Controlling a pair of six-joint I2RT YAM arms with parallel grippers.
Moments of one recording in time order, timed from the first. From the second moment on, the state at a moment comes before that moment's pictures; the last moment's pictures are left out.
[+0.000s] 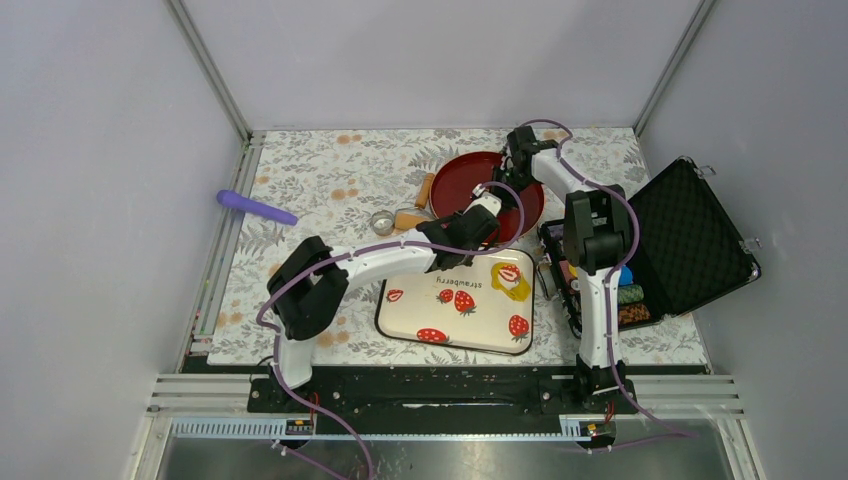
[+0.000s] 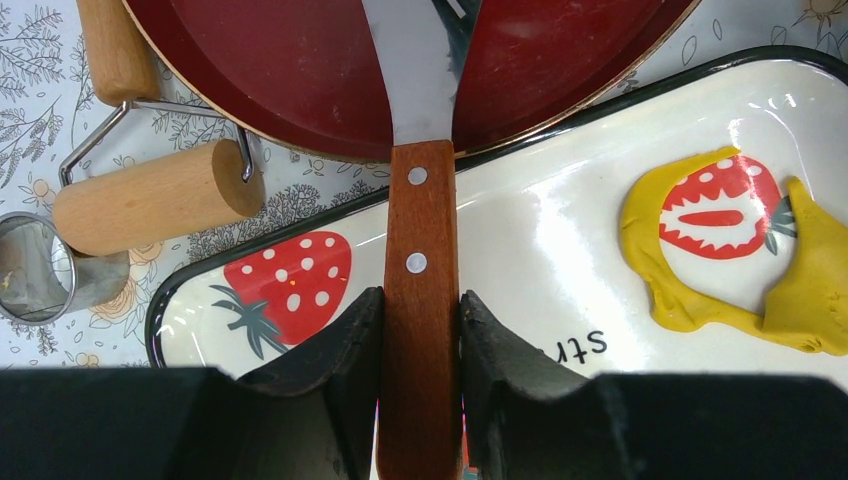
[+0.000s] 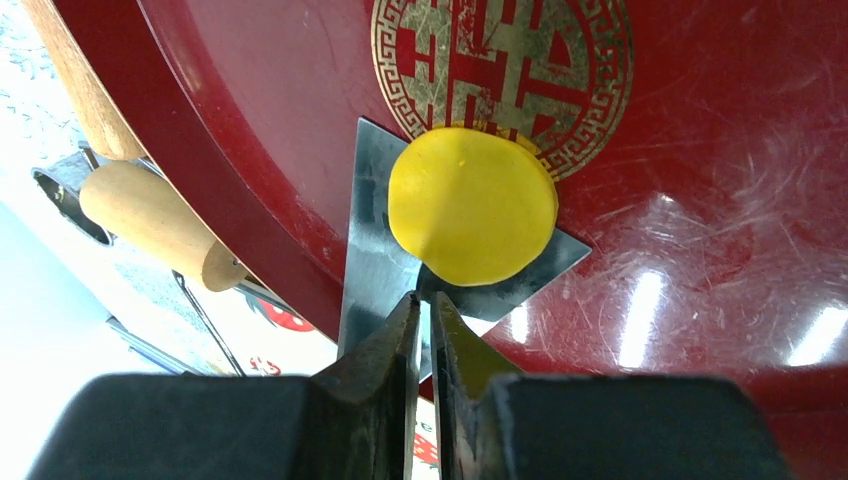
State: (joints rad) left arm -0.98 1.93 1.44 -0.40 -0.42 -0.27; right arm 0.23 2.30 1.87 -0.86 -0.42 0.46
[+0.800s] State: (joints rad) left arm -0.98 1.91 1.48 -0.47 -0.43 -0.25; right arm 0.24 2.34 1.93 -0.88 -0.38 0.49
